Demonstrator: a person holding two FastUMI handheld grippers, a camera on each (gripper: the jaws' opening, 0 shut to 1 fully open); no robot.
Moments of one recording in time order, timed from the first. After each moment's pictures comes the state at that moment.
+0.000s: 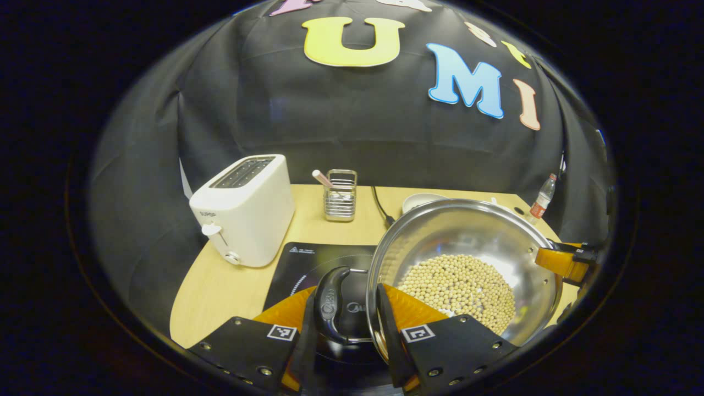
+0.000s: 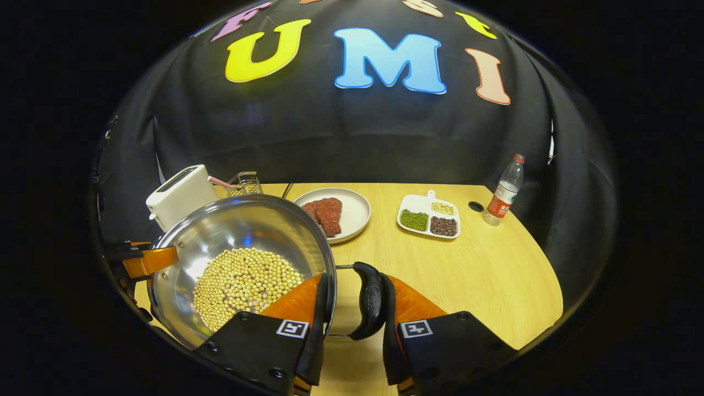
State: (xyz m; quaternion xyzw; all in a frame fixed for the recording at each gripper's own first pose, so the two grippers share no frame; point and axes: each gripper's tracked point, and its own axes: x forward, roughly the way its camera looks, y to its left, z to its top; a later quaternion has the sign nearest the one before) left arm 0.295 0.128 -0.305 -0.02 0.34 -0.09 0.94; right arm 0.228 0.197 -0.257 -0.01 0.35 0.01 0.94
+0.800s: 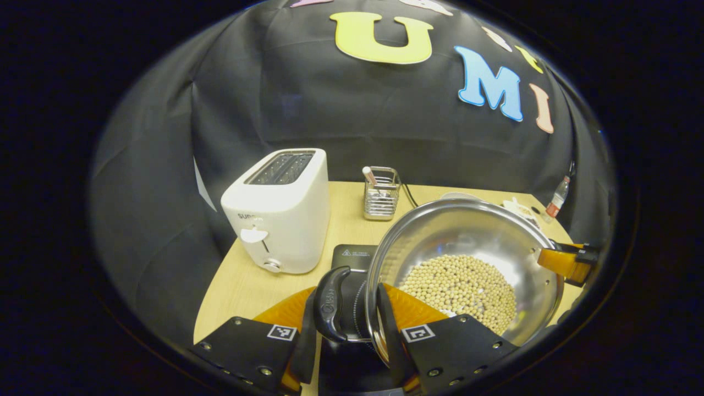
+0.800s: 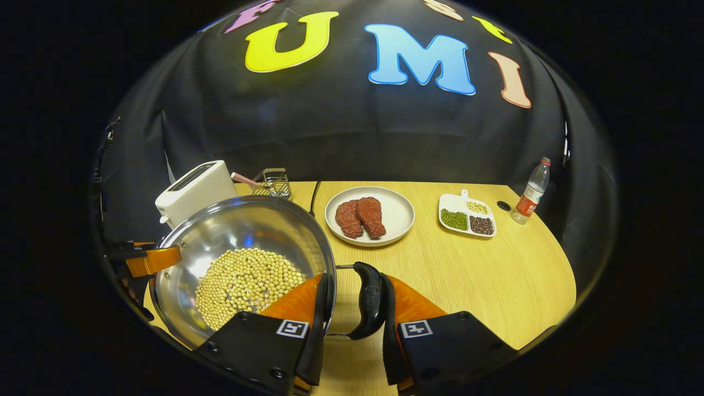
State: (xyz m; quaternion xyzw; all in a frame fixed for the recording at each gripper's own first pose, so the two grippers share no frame) left arm 0.314 0.206 -0.332 -0.03 0.35 -0.09 0.93; right arm 0.241 0.271 -0.272 -0.01 0.36 0.02 0.93
